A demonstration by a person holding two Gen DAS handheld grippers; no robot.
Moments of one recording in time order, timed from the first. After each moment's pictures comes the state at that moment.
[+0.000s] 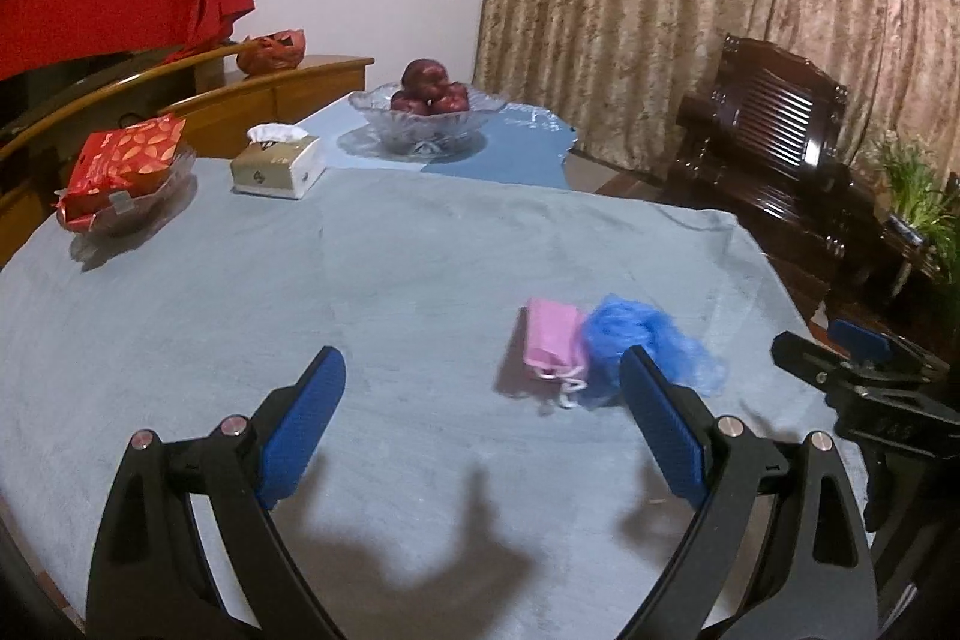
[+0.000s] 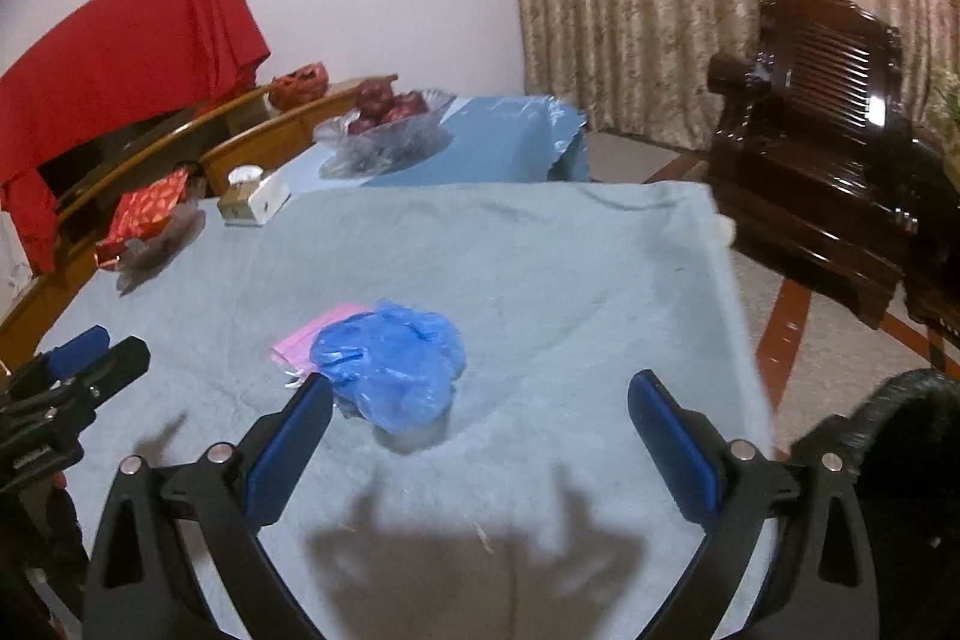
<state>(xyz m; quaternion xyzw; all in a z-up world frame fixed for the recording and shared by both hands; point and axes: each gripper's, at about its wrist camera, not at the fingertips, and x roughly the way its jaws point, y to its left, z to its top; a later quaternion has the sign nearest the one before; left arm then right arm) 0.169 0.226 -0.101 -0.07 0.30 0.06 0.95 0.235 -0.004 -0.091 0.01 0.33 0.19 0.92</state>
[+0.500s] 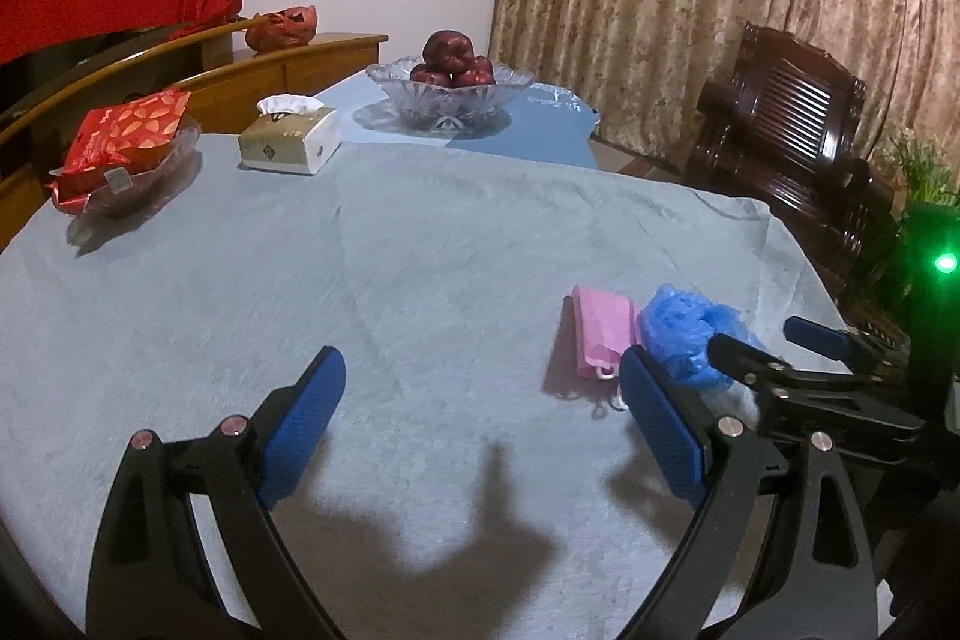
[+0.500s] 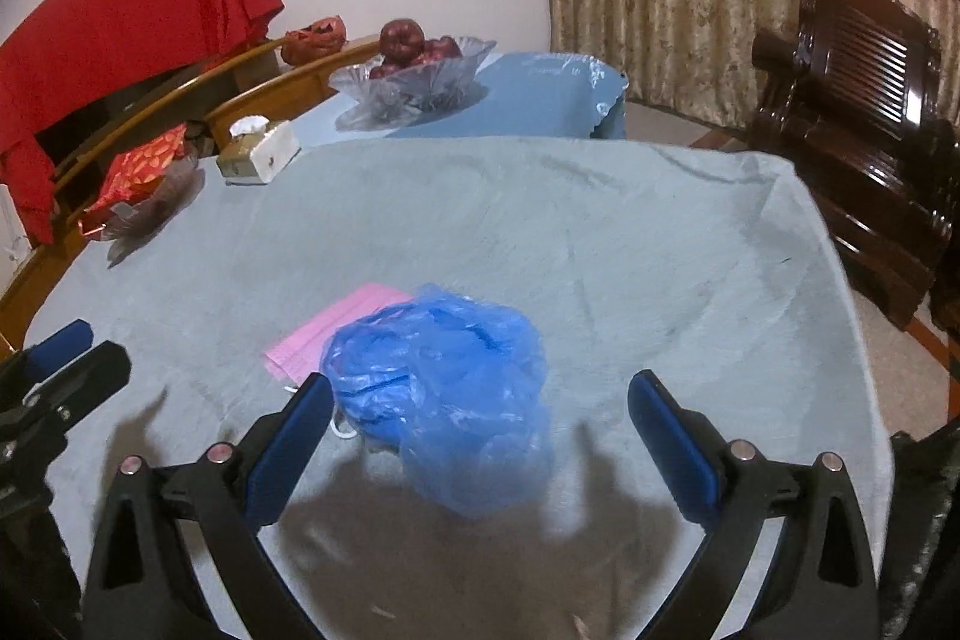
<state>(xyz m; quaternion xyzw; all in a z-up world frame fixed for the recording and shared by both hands) 0.190 0.254 -0.120 -0.07 0.32 0.07 0.94 0.272 0.048 -0.127 -0.01 0.37 0.21 0.91</state>
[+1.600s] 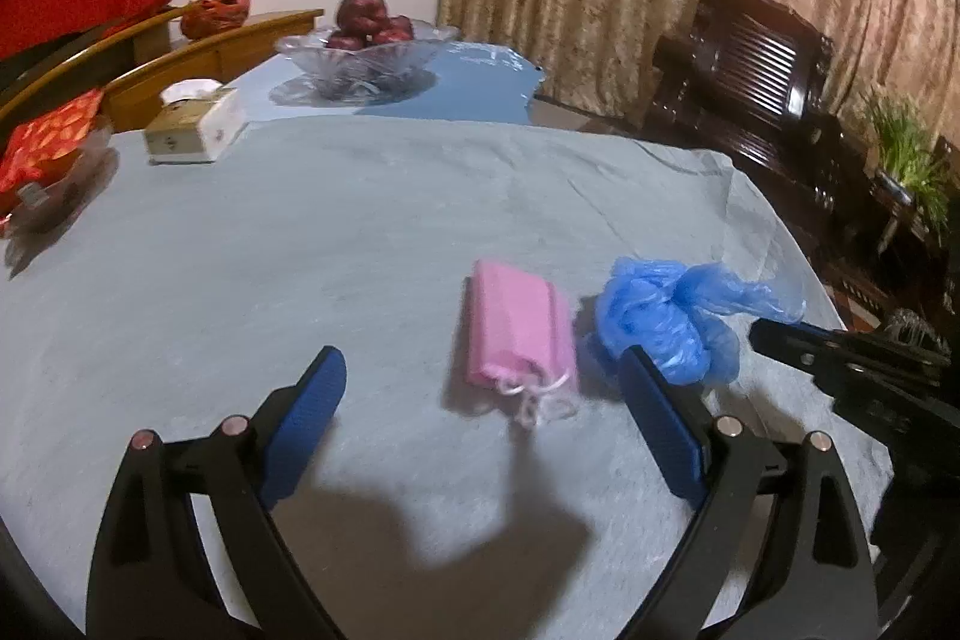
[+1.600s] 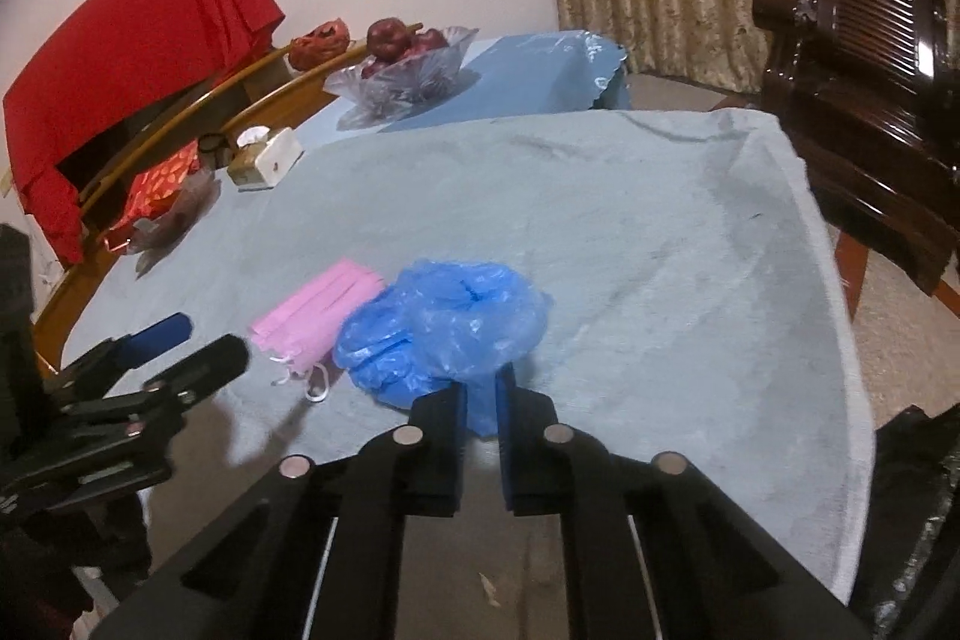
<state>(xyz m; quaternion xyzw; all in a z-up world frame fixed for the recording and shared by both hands) 0.245 0.200 -0.150 -0.06 0.36 0.01 0.93 0.274 -0.018 -0.125 0.04 0.38 0.24 0.89</state>
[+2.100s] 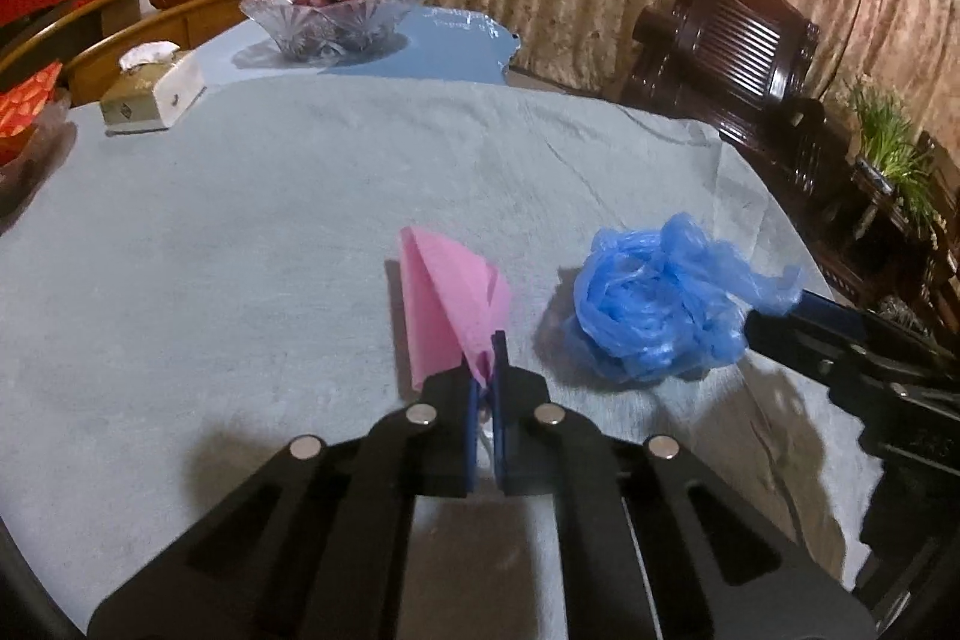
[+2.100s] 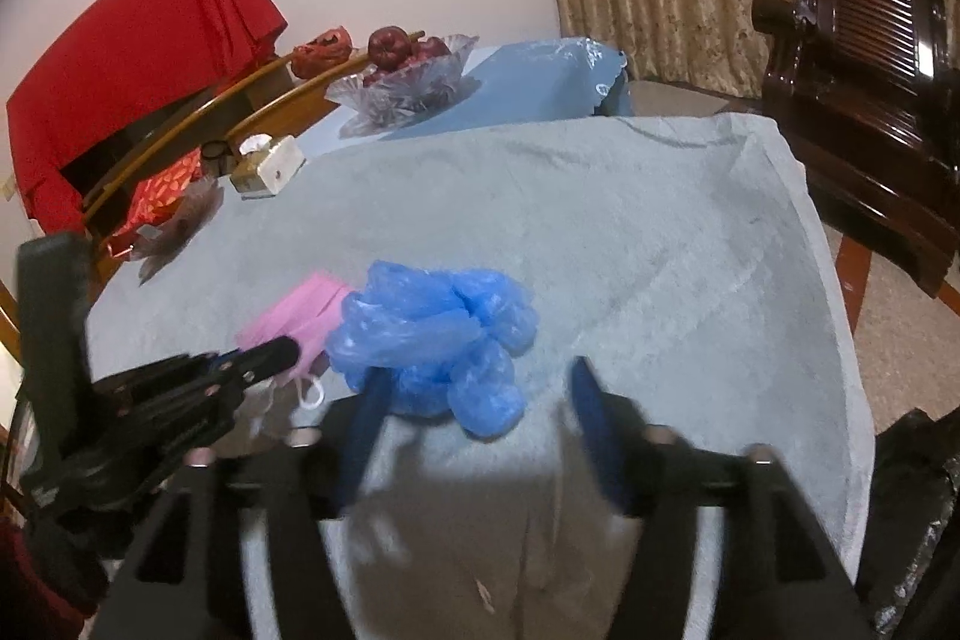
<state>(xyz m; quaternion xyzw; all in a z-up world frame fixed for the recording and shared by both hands) 0.254 0.201 -0.170 -0.08 0.39 -0.02 0.92 0.280 -0.011 -0.129 0.05 0.38 0.25 0.89</state>
